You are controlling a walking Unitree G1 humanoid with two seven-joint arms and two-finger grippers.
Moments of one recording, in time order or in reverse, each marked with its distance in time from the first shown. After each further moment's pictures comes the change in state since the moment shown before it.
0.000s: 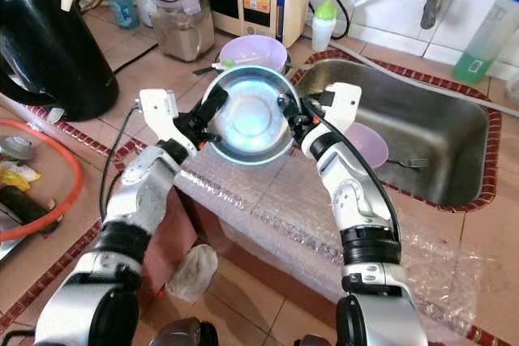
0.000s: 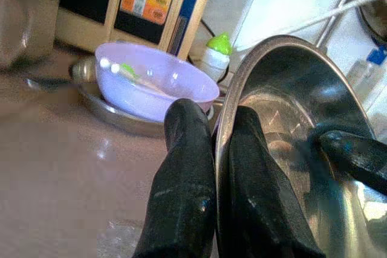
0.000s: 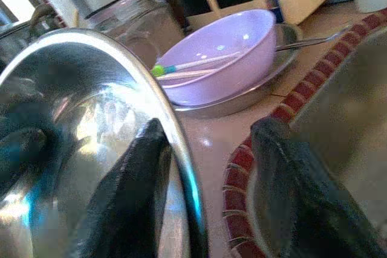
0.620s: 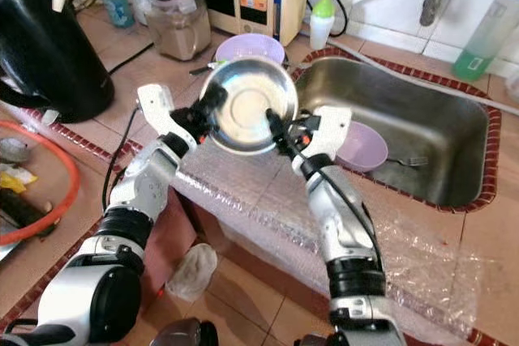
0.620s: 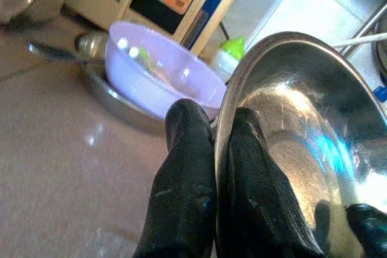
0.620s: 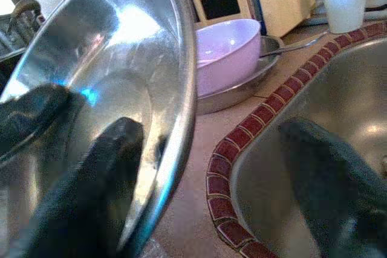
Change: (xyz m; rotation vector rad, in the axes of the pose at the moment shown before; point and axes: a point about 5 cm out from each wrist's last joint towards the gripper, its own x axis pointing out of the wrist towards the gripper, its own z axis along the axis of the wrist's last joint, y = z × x) left arm 0.013 0.010 -0.001 -0.204 -0.001 0.067; right arm -0.016 0.012 -0.024 -0.108 -0.102 -0.036
